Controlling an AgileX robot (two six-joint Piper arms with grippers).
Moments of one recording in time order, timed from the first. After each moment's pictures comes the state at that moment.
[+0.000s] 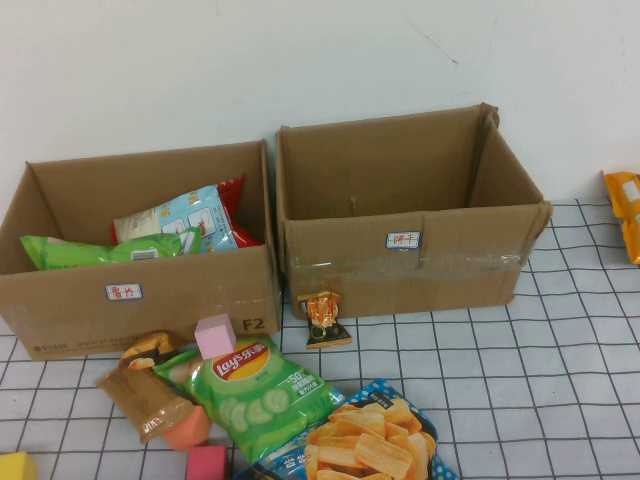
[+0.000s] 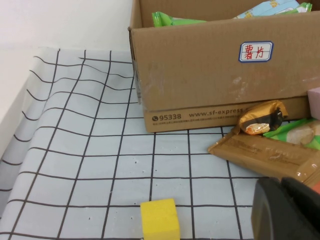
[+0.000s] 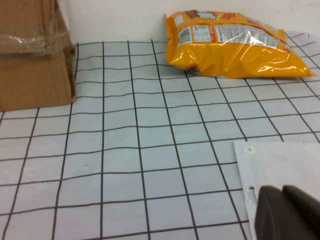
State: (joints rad) right arm -0.09 -0.01 0.03 -0.07 0.41 0.05; left arm 0.02 -0.01 0.02 0.02 0.36 -0.02
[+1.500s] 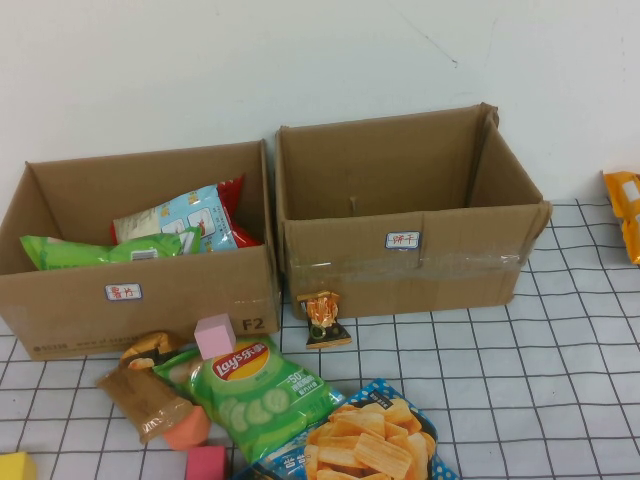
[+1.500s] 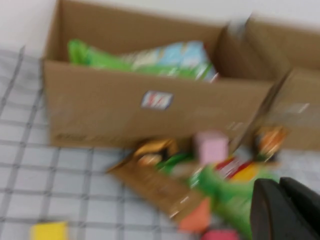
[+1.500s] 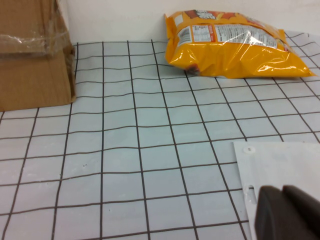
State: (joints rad) right arm -0.09 -0.01 0.03 -0.07 0.41 0.05; left arm 0.02 0.26 -0.37 -0.38 0.57 0.05
